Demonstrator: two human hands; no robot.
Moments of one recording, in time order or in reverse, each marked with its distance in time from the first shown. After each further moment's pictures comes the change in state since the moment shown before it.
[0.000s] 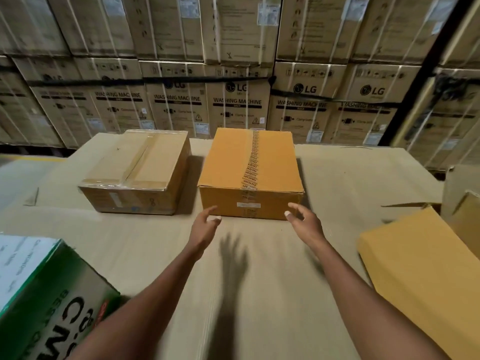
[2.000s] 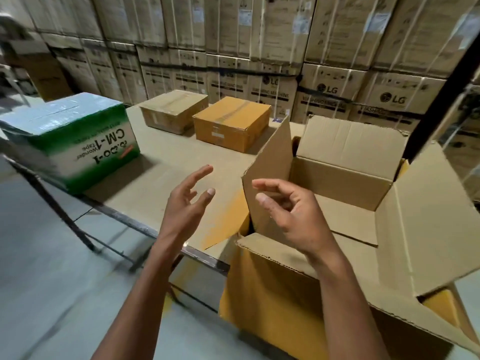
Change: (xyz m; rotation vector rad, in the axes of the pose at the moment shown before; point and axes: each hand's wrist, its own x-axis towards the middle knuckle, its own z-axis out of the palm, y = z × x) left_hand -0.673 0.221 0.359 0.002 0.399 0.357; right_hand -0.462 0.118 -0.556 0.329 -0.561 -0.580
